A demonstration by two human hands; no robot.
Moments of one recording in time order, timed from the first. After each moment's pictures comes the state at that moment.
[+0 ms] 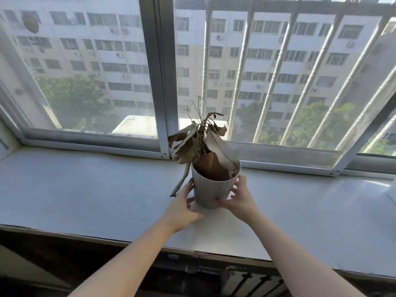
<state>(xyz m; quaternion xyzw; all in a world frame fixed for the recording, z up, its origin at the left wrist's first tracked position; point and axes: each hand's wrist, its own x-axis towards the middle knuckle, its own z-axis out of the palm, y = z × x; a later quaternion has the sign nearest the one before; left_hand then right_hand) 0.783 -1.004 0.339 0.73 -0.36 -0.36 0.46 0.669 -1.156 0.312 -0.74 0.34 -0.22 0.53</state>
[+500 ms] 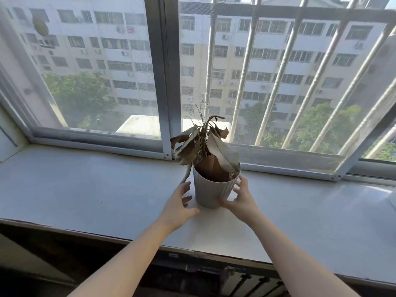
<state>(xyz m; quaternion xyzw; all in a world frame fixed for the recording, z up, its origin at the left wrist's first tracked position) 0.788 -0.997 0.343 0.75 -0.31 -0.33 0.48 0.664 -1.154 0.323 -0.74 0.35 -0.20 0.55</state>
